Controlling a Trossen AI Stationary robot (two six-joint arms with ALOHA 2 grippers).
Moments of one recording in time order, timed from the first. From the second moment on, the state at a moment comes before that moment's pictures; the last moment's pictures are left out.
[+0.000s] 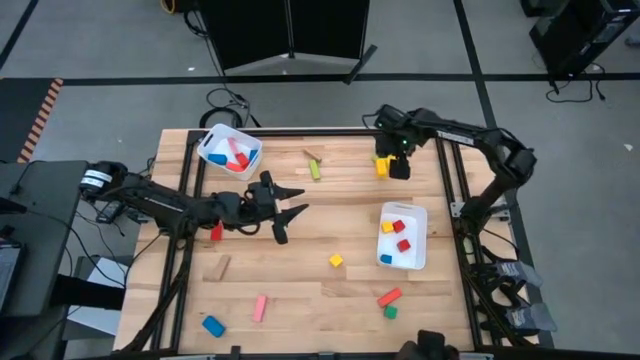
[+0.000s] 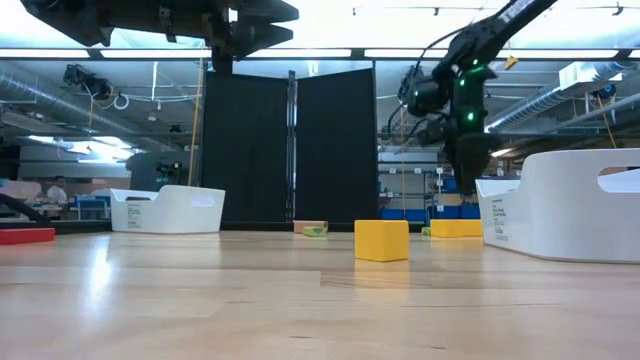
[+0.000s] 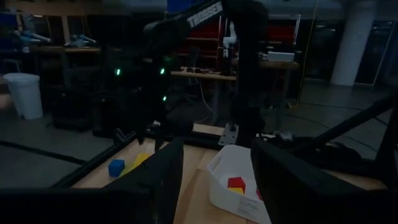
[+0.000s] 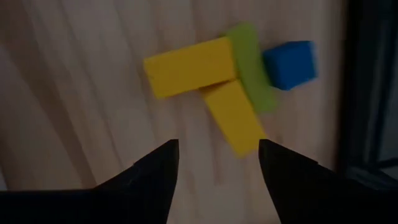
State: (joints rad) left arm -0.17 1.26 0.56 0.79 -0.46 -0.03; right arm -0.73 1.64 1.16 -0.97 0.09 -0.56
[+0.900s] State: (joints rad) left arm -0.31 1.08 0.57 0.71 -0.56 0.10; right arm -0.81 1.88 1.16 -0.85 0.10 -0.70
